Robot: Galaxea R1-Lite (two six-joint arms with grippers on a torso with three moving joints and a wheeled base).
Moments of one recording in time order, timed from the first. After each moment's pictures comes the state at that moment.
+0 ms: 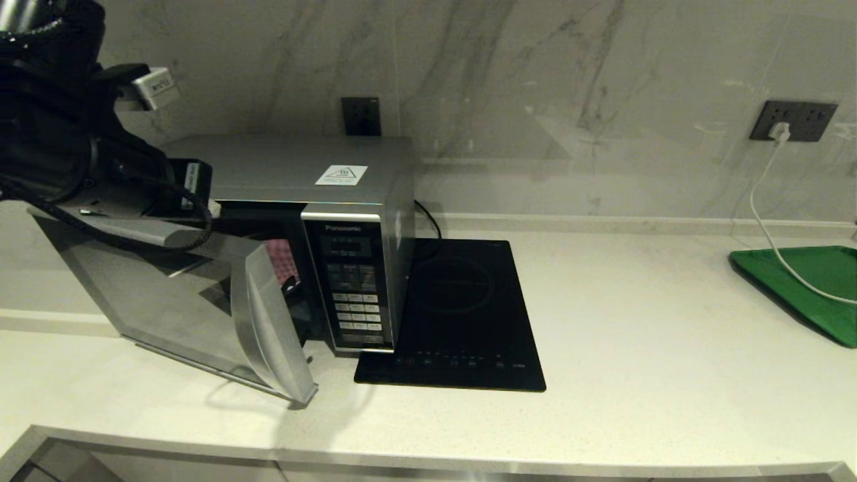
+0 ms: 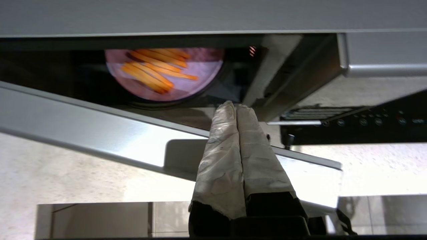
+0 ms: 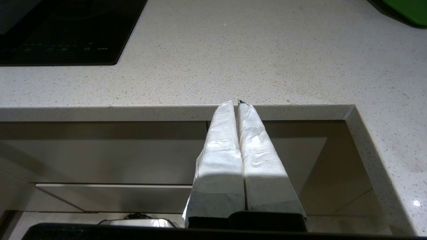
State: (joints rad) left arm -0.24 1.60 -1.70 0.72 0.14 -0.09; right arm 0.00 0.00 -0.11 0.26 -0.04 0.09
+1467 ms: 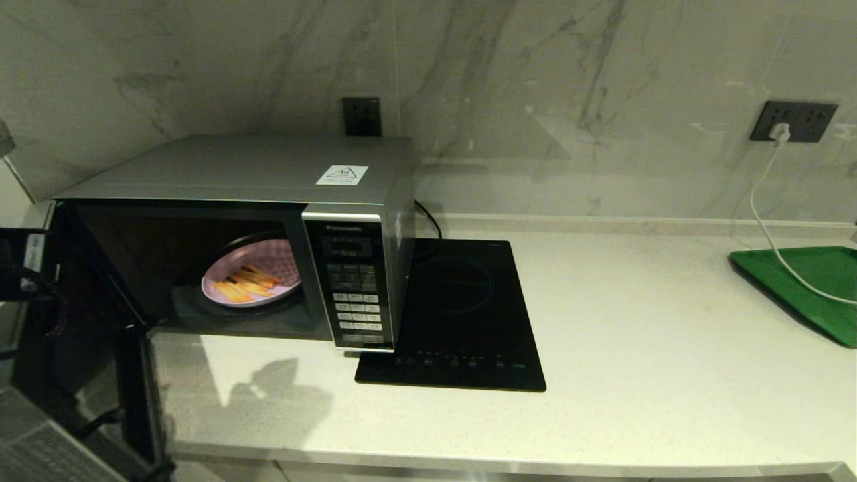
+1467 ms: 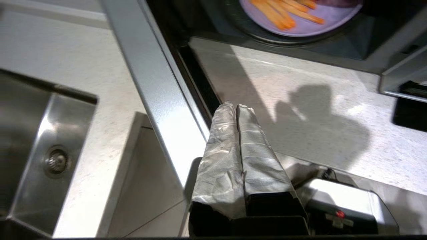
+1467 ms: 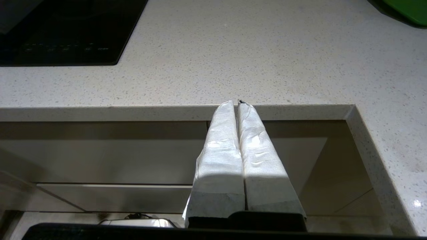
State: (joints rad) left arm -0.07 1.29 -1.35 0.72 0.40 -0.07; right arm 0.00 0.00 -0.11 0.26 -0.04 0.09
